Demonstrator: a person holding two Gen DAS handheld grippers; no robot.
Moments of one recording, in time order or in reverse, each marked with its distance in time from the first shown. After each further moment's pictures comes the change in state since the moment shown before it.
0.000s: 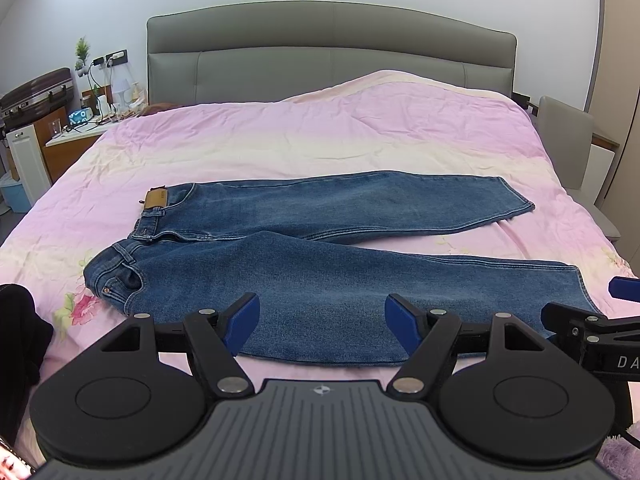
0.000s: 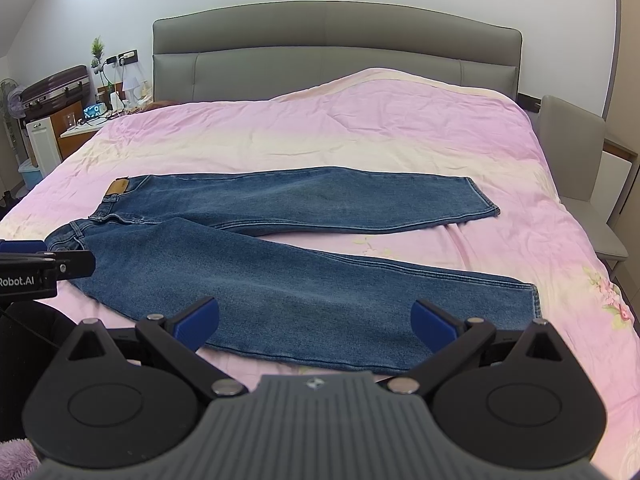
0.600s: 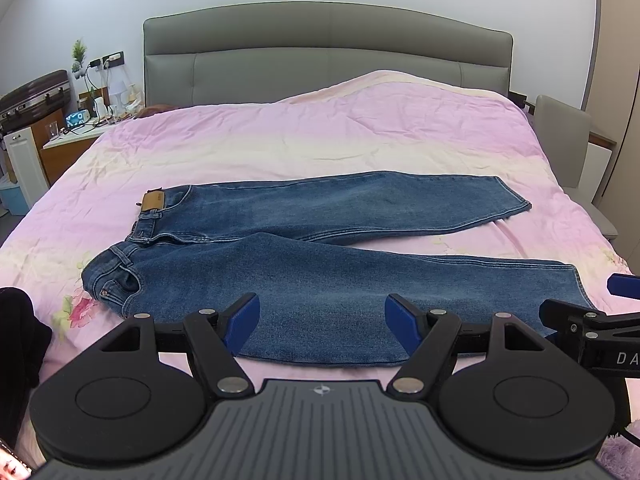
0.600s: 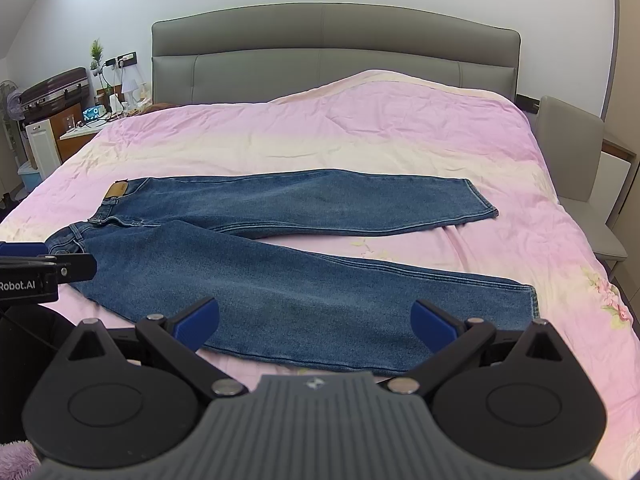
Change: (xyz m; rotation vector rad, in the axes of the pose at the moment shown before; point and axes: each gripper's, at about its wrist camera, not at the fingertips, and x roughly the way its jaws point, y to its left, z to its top) left arm -0.001 -0.003 0.001 0.002 -0.002 -0.002; right arm -0.001 -0.001 0.001 0.004 -0.004 -0.003
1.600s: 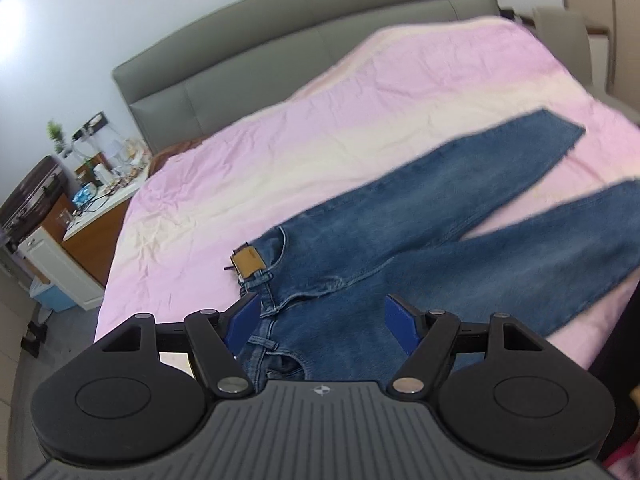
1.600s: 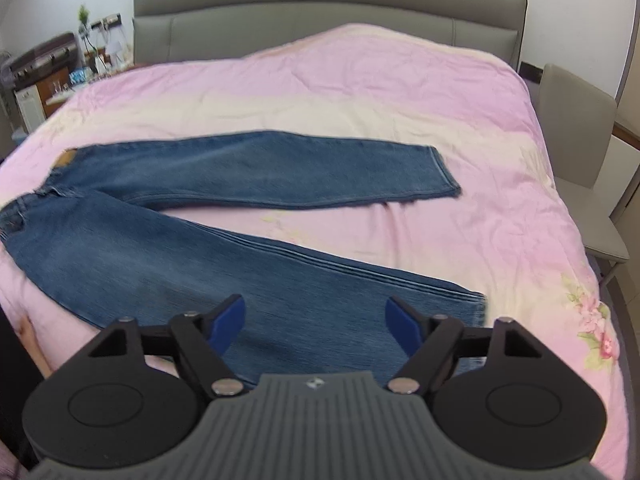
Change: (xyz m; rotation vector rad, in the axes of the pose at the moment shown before) left arm 0.056 0.132 0.104 0.402 0.118 0.078; right arm 0.100 -0.183 0.029 -0.063 0.171 -0.008
